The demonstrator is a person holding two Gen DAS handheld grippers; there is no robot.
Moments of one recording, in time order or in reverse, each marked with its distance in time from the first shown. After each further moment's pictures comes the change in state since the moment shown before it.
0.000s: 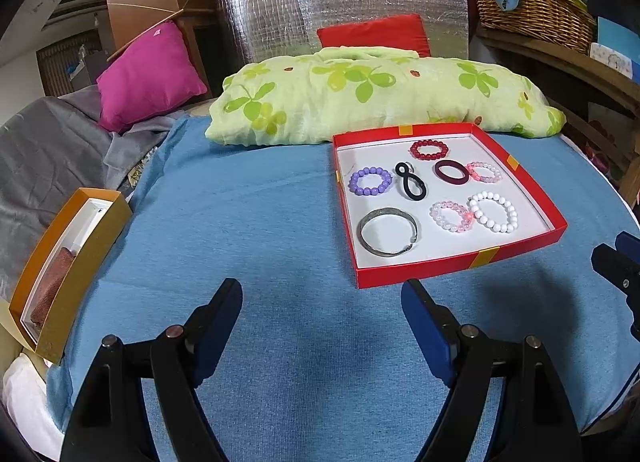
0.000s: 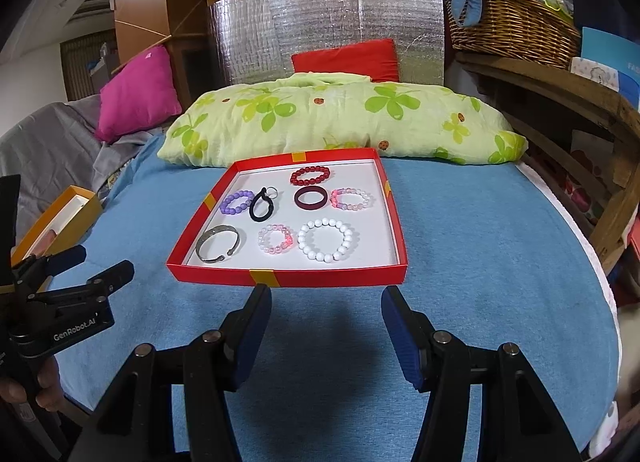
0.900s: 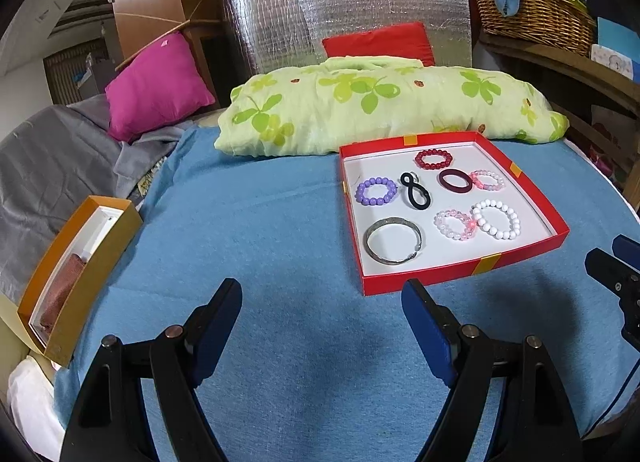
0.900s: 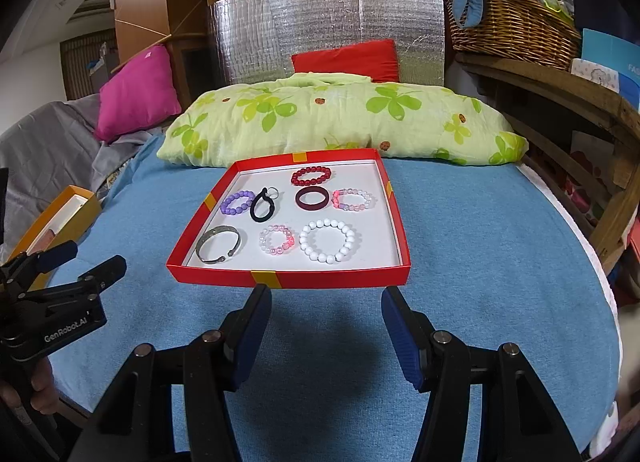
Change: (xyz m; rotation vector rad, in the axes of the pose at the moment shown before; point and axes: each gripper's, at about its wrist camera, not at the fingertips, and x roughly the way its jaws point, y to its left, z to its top) left arm -0.010 -0.002 0.002 0.009 -0.038 0.037; right arm 0.002 0.002 0.000 0.000 -0.002 -0.003
